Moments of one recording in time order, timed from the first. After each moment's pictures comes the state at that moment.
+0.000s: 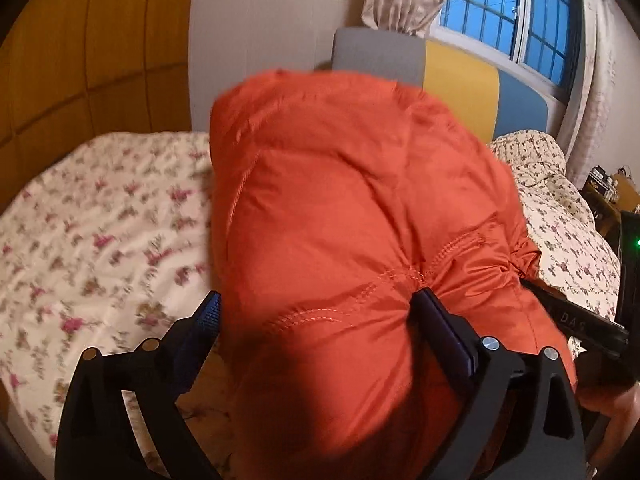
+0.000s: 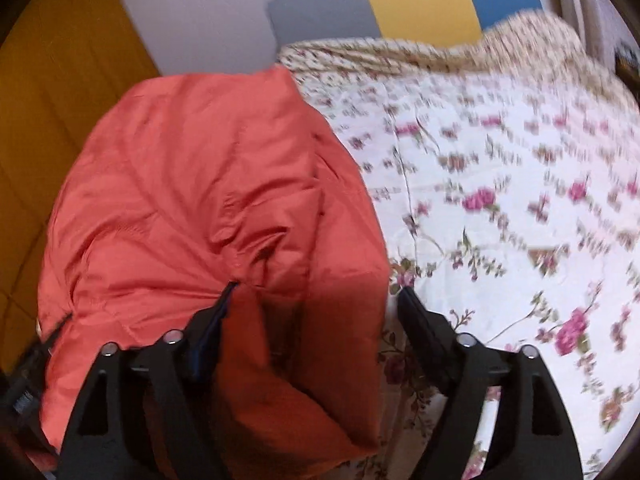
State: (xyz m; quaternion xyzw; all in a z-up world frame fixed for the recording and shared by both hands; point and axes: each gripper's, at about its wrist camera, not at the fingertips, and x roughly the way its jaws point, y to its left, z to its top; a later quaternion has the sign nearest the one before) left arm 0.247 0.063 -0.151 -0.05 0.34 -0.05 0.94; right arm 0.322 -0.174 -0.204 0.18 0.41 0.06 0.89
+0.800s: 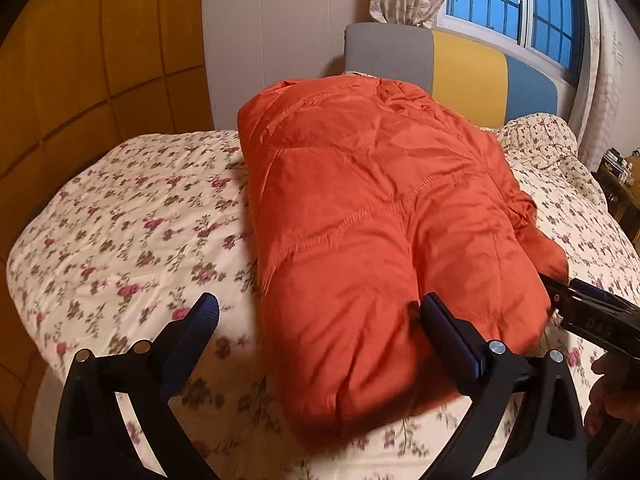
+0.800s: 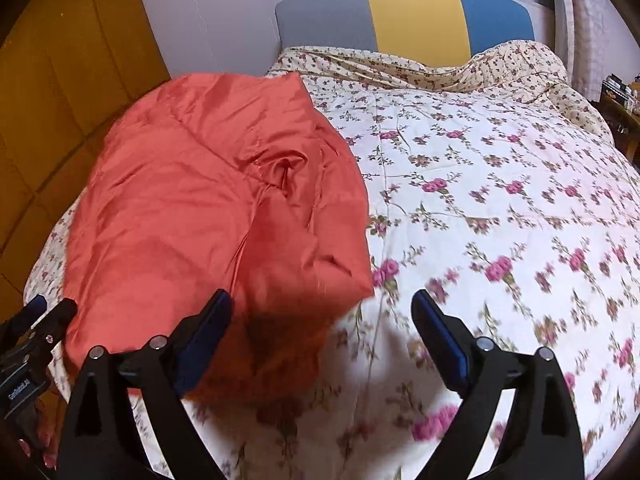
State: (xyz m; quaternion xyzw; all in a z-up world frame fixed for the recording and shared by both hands) left arm 0.177 0.055 -0.122 -0.01 0.35 0.00 0.94; right arm 0.216 -0.152 -0.154 0.10 0.40 0.03 0.91
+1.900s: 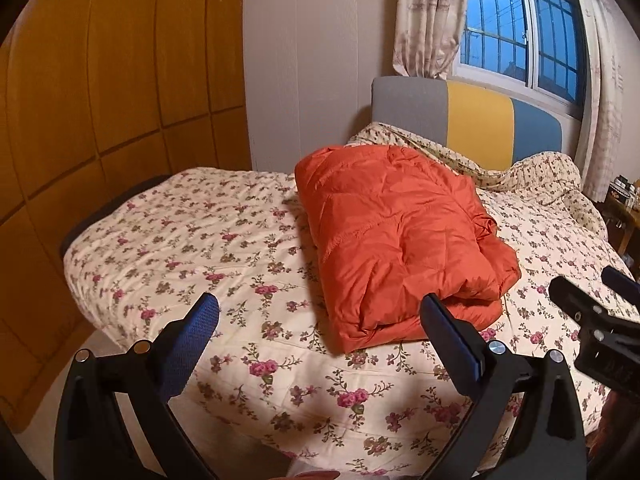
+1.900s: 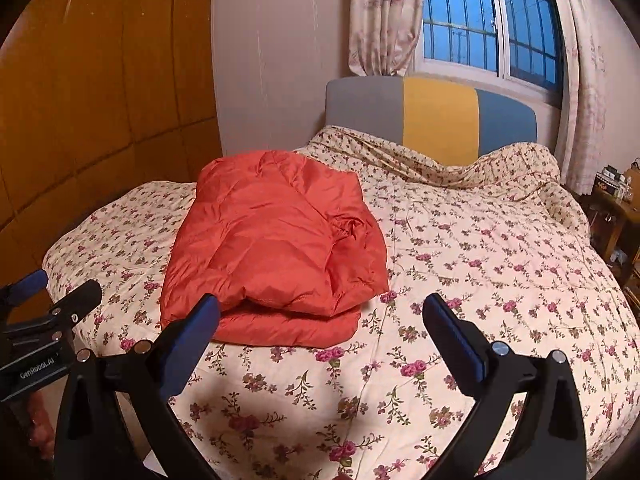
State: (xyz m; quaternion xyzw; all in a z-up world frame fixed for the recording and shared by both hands) left arm 0.045 0.059 -0.058 -0.02 0.27 0.06 0.96; right arm 0.075 -0.102 -0.063 0.00 0.27 0.05 0.96
